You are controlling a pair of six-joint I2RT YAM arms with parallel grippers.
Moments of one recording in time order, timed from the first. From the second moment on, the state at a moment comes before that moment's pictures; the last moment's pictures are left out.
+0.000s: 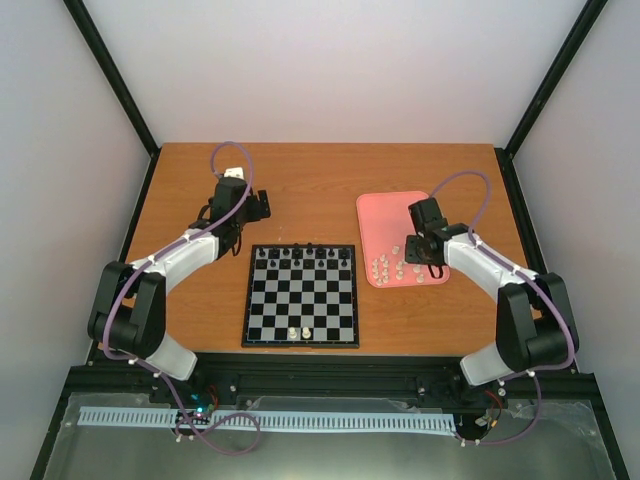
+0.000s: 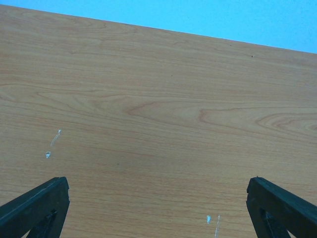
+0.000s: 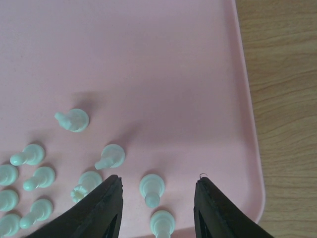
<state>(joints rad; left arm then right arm) -0.30 1.54 0.93 0.03 -0.26 -0.34 0.29 1.48 0.92 -0.58 0.21 0.35</state>
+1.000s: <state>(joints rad) -0.30 1.54 0.93 0.03 -0.26 -0.34 0.27 1.59 0.89 -0.53 0.14 0.34</state>
